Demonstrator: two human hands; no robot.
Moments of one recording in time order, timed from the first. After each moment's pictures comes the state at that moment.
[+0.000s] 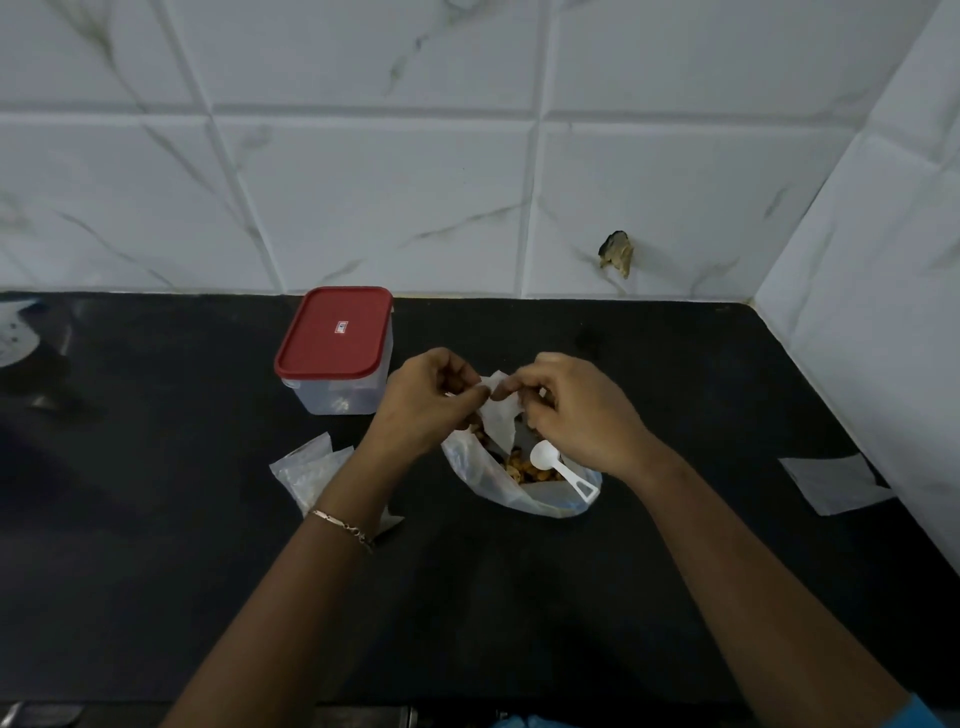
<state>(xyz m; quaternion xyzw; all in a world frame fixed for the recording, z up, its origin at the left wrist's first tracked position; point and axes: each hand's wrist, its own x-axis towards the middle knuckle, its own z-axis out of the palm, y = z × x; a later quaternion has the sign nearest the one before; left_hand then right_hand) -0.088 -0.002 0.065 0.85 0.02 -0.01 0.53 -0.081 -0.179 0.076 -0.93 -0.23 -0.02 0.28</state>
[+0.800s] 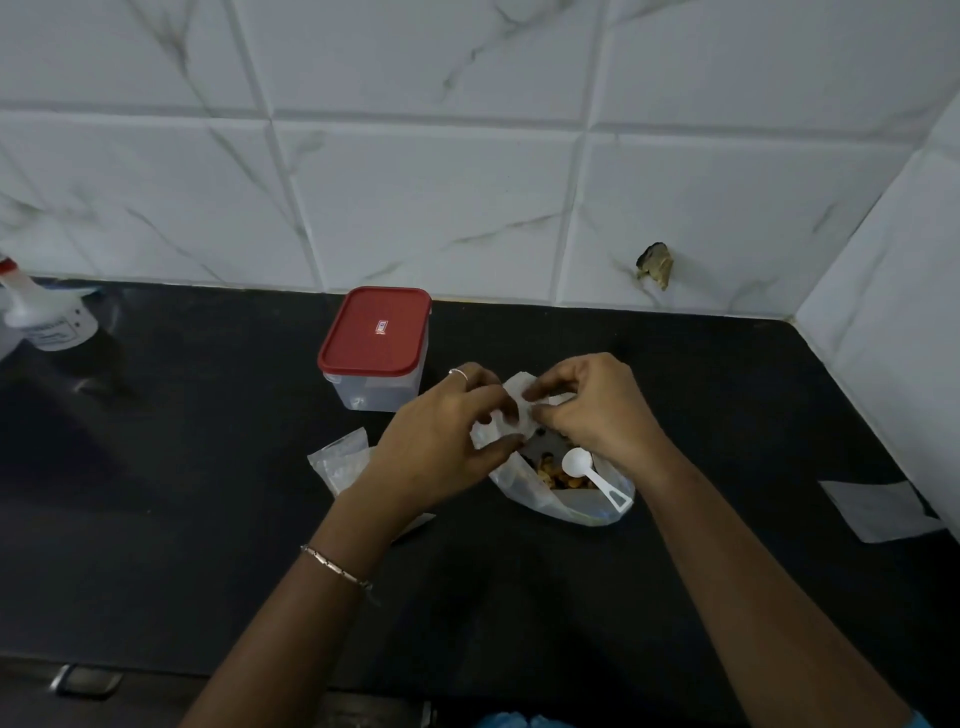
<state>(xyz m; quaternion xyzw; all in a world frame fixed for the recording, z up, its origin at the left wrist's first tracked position) -0.123 0.024 0.060 0.93 -0.20 0.15 0.26 -0.082 -0.151 0.088 -0.91 -0.10 0.07 0.39</state>
